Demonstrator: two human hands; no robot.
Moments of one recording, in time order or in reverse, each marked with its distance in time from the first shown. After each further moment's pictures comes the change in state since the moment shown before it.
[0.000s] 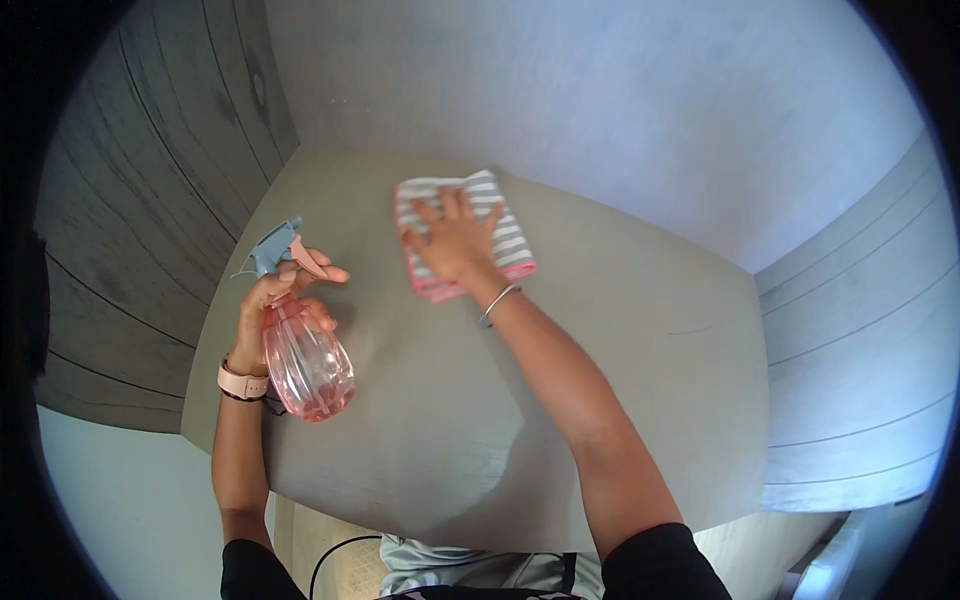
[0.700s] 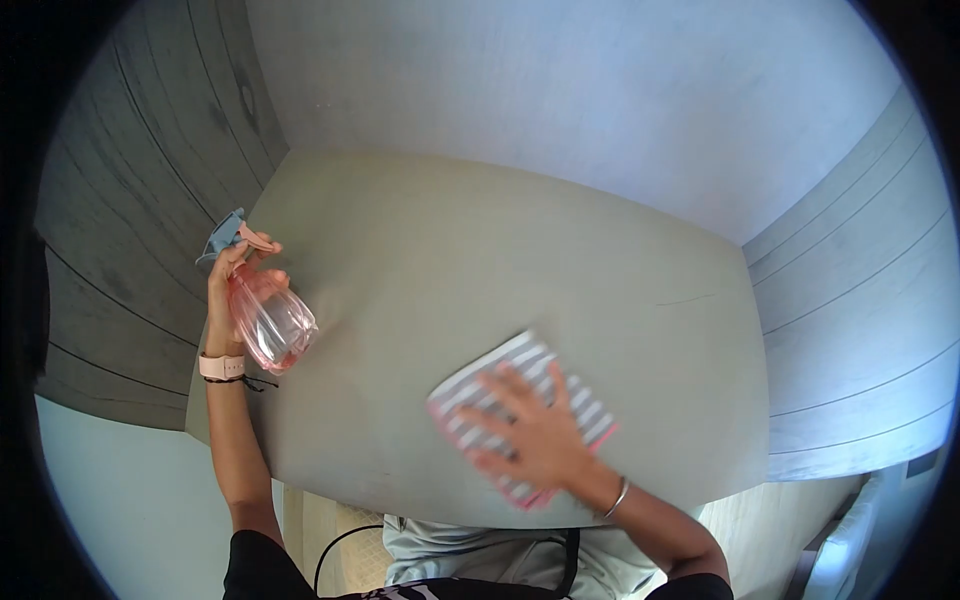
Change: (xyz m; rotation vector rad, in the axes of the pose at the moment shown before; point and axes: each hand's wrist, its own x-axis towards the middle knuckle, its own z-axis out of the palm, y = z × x) left_hand 0.004 0.010 -0.053 -0.164 0.275 0.120; right_hand -0.286 -0.015 -0.120 0.074 -0.356 -0.192
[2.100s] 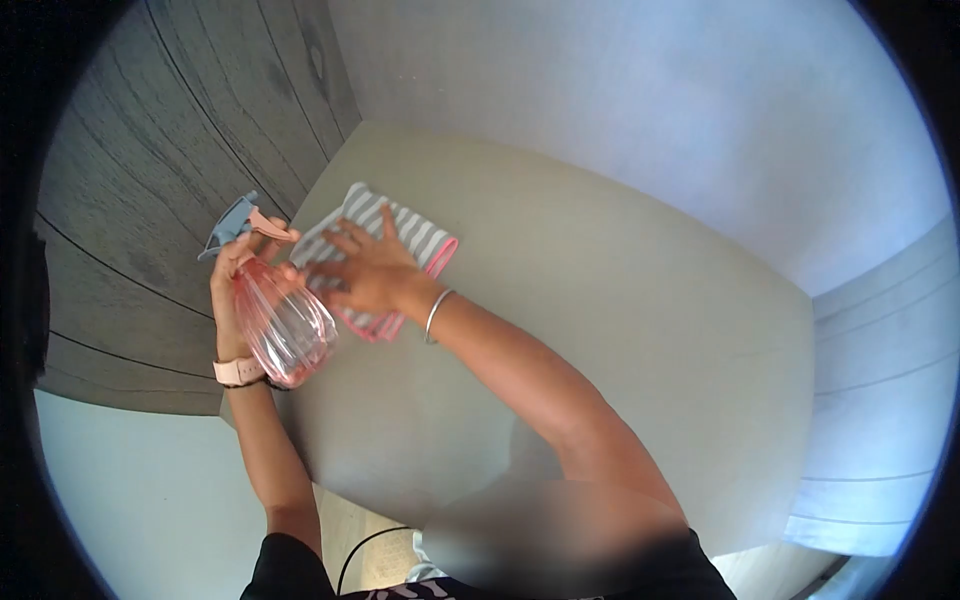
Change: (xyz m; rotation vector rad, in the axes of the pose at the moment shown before) left_hand -0.062 0.047 0.119 0.126 0.042 -0.336; right_hand 0.197 -0.040 0.014 0.301 0.077 -0.273
